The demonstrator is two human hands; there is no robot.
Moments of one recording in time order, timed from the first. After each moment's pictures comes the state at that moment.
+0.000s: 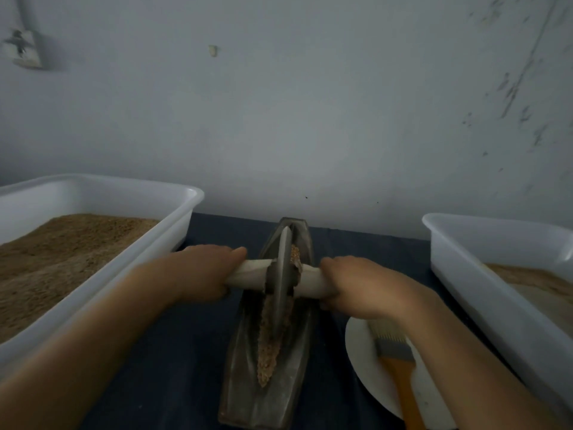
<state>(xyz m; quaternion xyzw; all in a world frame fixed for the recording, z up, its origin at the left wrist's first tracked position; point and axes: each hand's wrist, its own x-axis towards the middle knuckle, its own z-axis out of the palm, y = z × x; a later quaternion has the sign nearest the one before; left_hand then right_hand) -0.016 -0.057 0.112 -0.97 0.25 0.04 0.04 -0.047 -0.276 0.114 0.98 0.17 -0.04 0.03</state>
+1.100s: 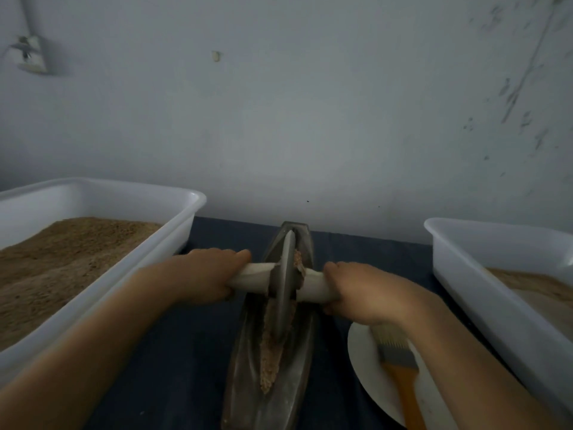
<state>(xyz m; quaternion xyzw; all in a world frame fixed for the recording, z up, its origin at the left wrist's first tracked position) -0.015 -0.056 0.114 -0.96 0.27 0.05 0.00 -0.048 -0.276 0.114 0.99 0.16 -0.06 0.02</state>
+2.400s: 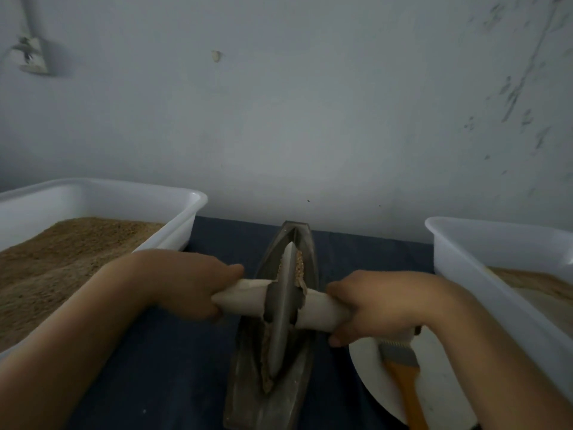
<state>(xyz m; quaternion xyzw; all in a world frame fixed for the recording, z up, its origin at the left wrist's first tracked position) -0.038 -0.046 0.137 -0.94 0.29 0.19 0.02 -0.071 -0.277 0.142 0.96 0.20 -0.20 0.01</state>
